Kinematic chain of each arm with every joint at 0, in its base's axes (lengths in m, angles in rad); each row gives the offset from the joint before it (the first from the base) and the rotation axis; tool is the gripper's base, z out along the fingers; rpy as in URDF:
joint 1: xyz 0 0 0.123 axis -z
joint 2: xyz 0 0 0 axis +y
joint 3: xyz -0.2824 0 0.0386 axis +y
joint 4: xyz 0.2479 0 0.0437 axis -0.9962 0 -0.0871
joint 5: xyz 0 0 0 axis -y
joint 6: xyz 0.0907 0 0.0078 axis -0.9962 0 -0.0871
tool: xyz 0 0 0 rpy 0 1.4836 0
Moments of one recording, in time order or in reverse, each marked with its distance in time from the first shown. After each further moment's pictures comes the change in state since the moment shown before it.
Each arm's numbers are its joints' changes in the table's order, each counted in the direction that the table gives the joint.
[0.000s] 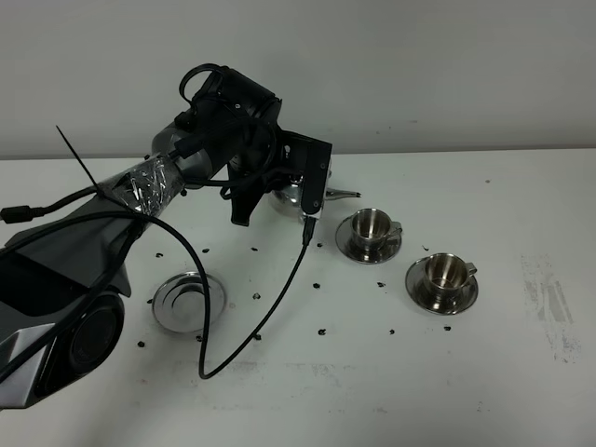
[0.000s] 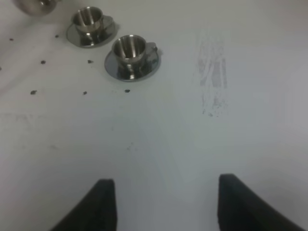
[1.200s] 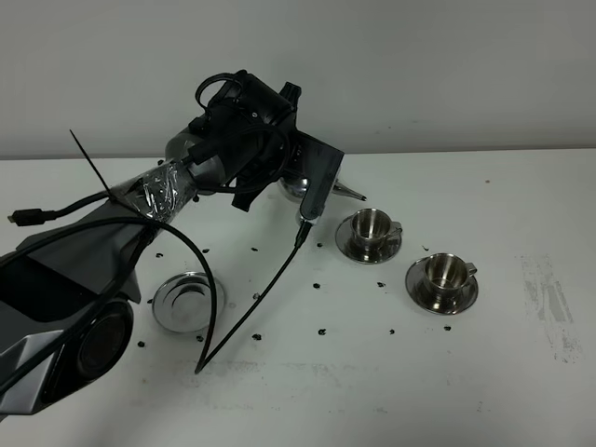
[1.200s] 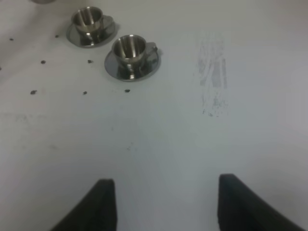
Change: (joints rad) left arm 0.034 0.002 0.000 -0.100 0.105 -0.132; right arm 0.000 0.000 0.000 0.000 0.000 0.000
